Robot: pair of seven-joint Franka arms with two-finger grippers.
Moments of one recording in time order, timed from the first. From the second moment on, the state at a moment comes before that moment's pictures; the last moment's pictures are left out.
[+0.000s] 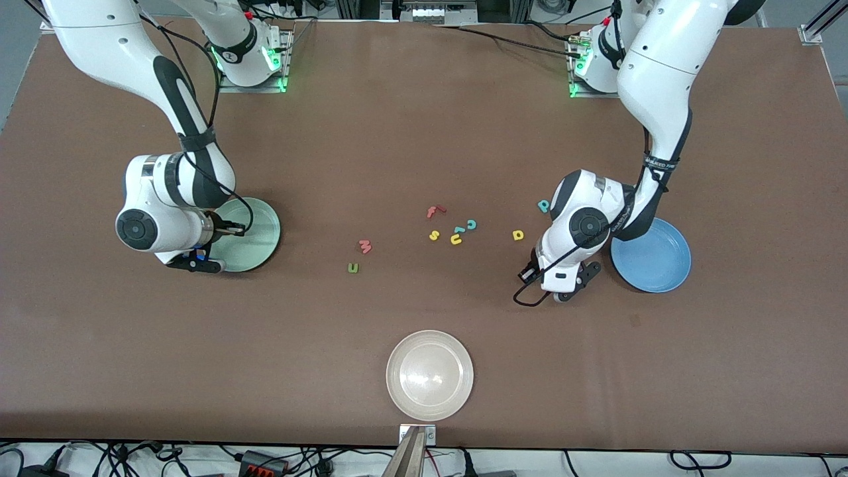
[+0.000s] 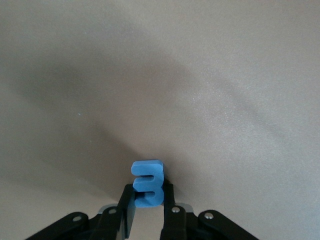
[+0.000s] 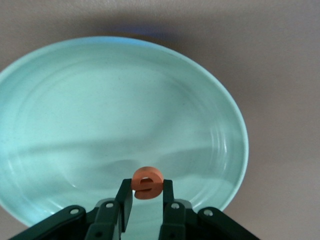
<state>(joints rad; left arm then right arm) -0.27 0.68 -0.11 -1.77 -0.03 2.43 -1.07 0.18 0.52 -0.10 -1.95 0.06 2.10 0.16</state>
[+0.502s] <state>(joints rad) -0.17 0.55 -0.07 -1.74 -0.03 2.12 -0.72 0.20 0.51 -0.09 -1.85 0.06 2.08 0.16</state>
